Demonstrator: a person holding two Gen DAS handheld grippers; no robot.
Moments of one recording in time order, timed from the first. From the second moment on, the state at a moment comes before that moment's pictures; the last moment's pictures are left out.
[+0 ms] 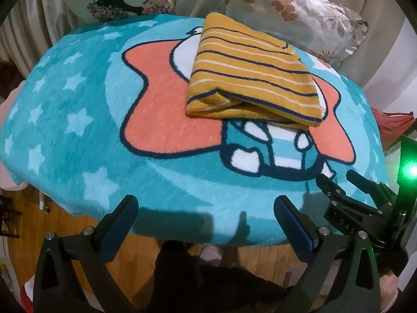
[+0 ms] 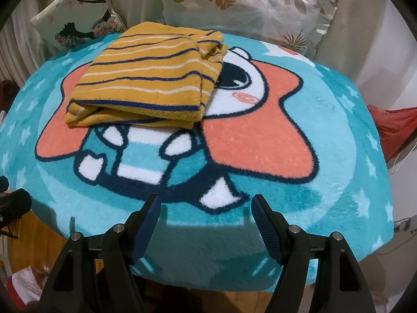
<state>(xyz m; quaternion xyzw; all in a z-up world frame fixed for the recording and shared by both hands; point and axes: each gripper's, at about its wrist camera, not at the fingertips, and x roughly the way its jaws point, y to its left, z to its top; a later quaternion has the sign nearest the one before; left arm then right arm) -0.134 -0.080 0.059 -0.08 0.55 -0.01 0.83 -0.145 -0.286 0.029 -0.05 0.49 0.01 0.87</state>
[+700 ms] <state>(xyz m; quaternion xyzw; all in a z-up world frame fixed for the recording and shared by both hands) -0.129 -0.073 0.054 -0.09 0.56 -0.01 0.83 -0.138 -0.278 0.024 -0.06 0.50 0.02 0.86</state>
